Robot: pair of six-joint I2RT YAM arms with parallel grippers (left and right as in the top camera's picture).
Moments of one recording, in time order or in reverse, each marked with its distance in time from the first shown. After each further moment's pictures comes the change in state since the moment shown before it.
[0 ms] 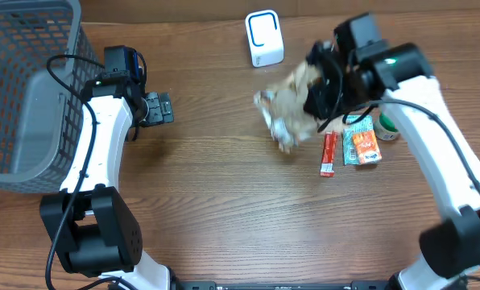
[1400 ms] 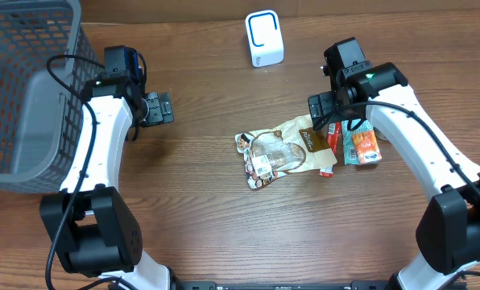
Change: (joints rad) left arm 0.000 0.000 0.000 0.000 0.000 0.000; right arm -0.003 0.027 -0.203 0.218 0.434 0.171
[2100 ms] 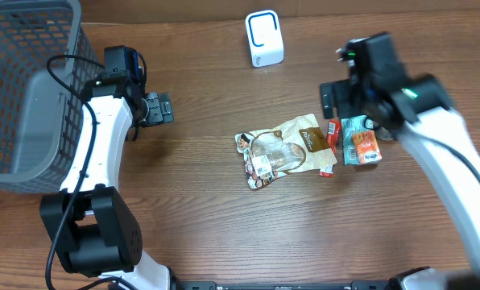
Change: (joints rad) left arm 0.000 0.000 0.000 0.000 0.000 0.000; right arm -0.001 -0.303 0.000 0.002 0.001 0.000
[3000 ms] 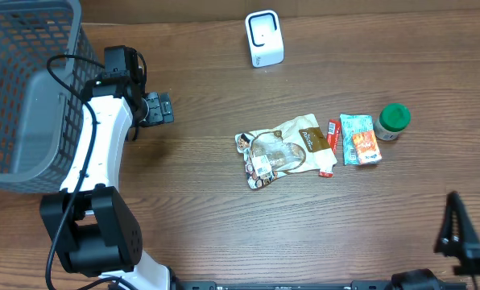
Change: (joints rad) left arm 0.000 0.000 0.000 0.000 0.000 0.000; right arm -0.171 -1.281 -0.460 0.114 0.018 0.000
